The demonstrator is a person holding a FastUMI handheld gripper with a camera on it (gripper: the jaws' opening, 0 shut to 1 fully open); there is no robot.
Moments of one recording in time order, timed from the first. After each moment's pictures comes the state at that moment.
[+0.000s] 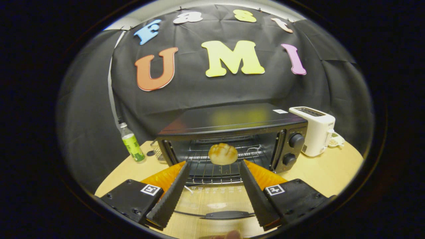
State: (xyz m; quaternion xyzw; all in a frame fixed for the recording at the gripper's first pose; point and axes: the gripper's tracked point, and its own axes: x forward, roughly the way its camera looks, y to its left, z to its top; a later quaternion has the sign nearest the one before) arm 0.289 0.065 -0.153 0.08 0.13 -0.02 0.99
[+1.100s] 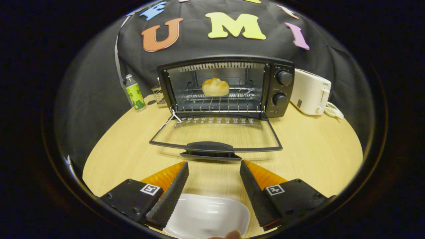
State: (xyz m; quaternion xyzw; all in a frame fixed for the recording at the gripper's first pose) arm 0.203 0.053 -0.288 0.06 0.30 0.00 0.95
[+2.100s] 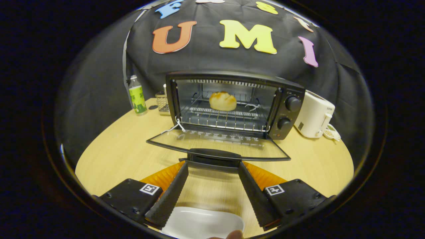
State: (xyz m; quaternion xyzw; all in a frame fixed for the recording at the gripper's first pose) arm 0.223 0.057 -0.234 0.00 0.23 0.00 0.97
